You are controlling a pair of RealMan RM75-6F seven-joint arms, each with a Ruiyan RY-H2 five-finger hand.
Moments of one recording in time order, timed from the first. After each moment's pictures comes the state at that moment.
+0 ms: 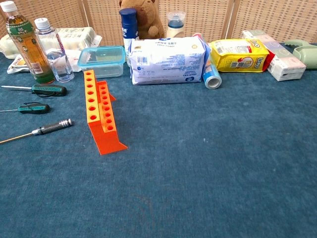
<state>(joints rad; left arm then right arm) 0.06 -0.98 0.03 -1.78 1.55 1.60 0.03 -0.01 -1.02 0.07 -1.64 -1.62 1.68 0.18</state>
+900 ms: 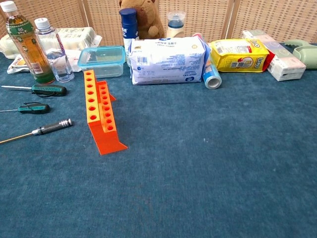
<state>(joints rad) -0.10 -1.15 -0.10 -1.78 1.38 1.42 0.14 0.00 -1.00 0.07 -1.65 -1.61 1.64 0.20</state>
